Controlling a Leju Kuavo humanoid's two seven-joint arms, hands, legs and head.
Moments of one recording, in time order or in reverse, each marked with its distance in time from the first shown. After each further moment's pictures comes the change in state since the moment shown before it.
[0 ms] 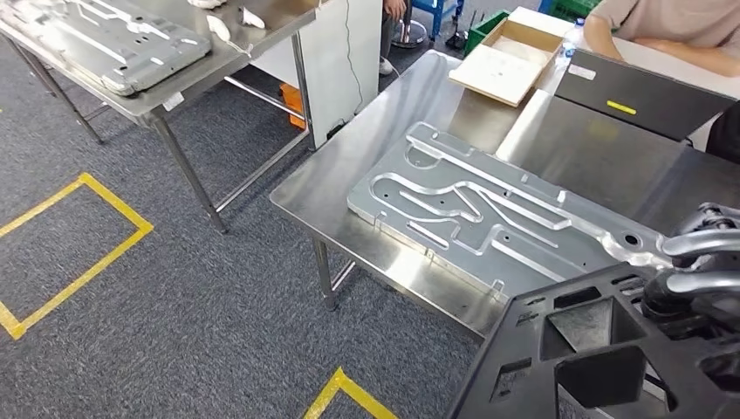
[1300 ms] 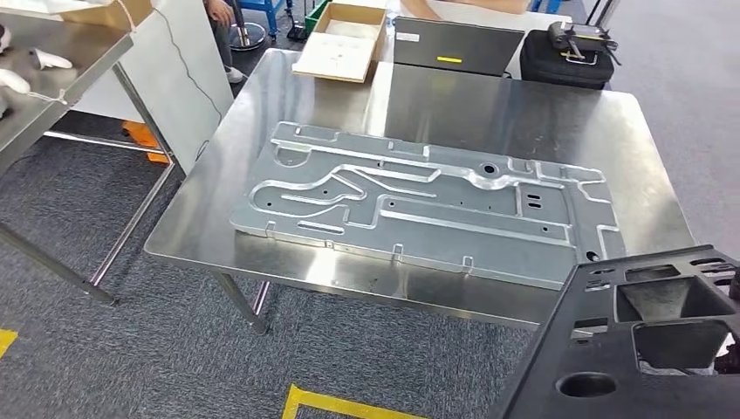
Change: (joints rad) left arm 0.002 0.010 -0.001 0.000 -0.021 -0.010 0.003; right arm 0.107 0.050 -0.313 0.039 -0.031 0.021 -0.024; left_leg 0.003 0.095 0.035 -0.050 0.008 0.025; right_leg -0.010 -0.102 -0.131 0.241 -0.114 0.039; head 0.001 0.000
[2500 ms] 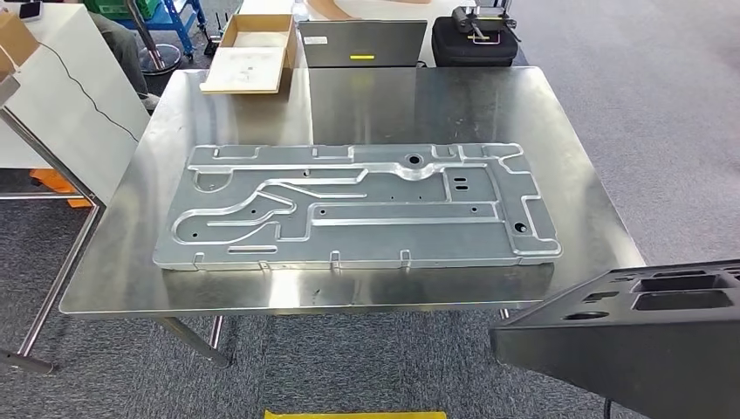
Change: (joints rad) left arm -0.002 0.004 -0.001 0.000 -0.007 0.007 0.012; right arm 0.013 0.014 -0.092 0.062 0.061 -0.004 0.019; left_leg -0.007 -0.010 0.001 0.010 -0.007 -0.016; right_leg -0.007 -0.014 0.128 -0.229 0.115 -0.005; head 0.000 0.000
